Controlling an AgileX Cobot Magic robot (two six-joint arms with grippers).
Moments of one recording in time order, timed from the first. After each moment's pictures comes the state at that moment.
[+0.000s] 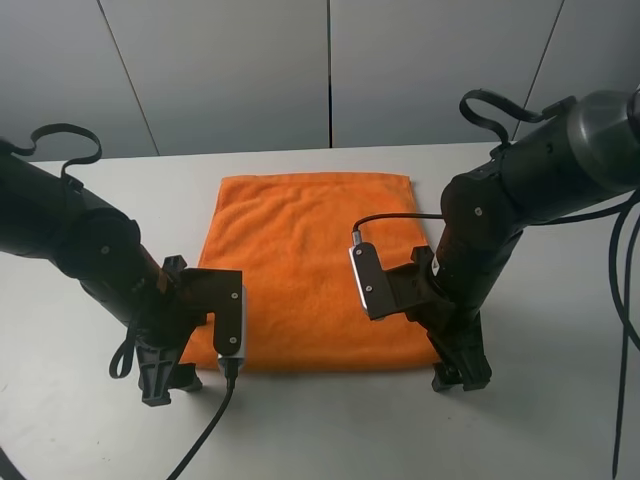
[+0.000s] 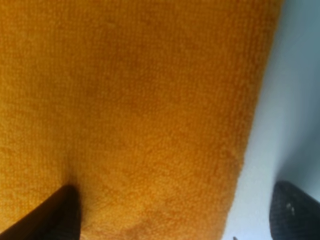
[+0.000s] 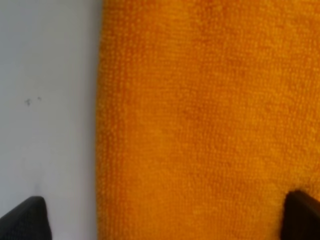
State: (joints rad) left arm -0.62 1.84 -0.70 0.01 0.36 0.81; right arm 0.64 1.88 -0.78 0.03 0.54 -1.09
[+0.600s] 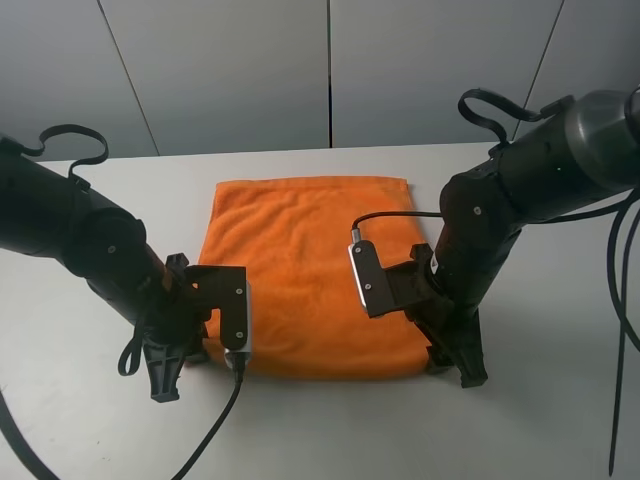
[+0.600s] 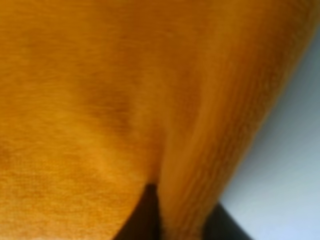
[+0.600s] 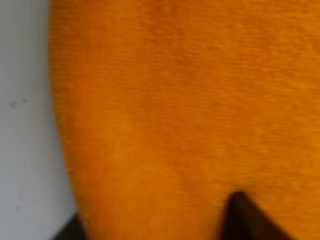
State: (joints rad) left arm -0.62 1.86 -0.70 0.01 0.34 0.79; right arm 0.64 1.89 -0.78 0.02 0.53 -1.09
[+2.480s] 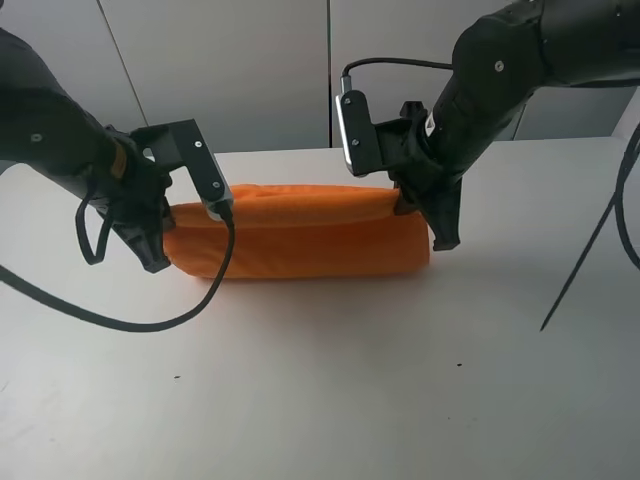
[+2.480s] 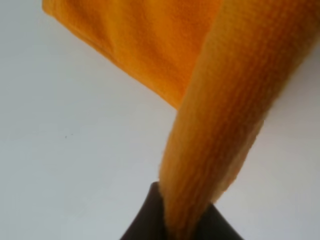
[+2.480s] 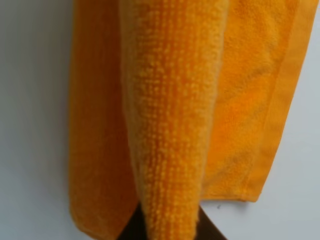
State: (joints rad) left arm -0.52 1.64 -0.90 0.54 0.54 0.15; right arm 0.56 1.77 -1.08 -0.15 0.58 -1.03
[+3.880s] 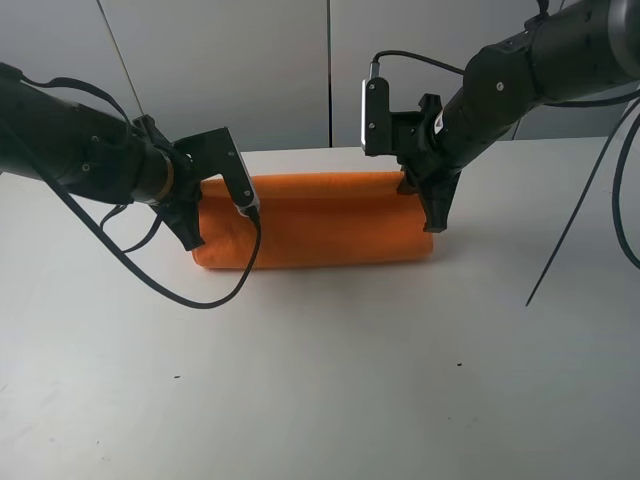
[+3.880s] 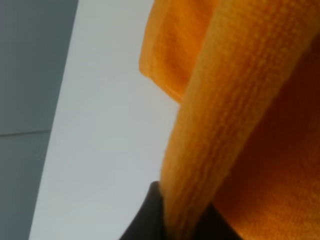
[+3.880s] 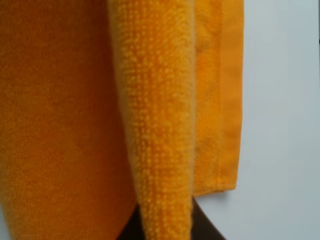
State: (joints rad) left arm -0.52 1.86 -0.93 1.54 0.40 -0.74; right arm 0.45 1.87 -1.09 -0.16 0.37 -0.96
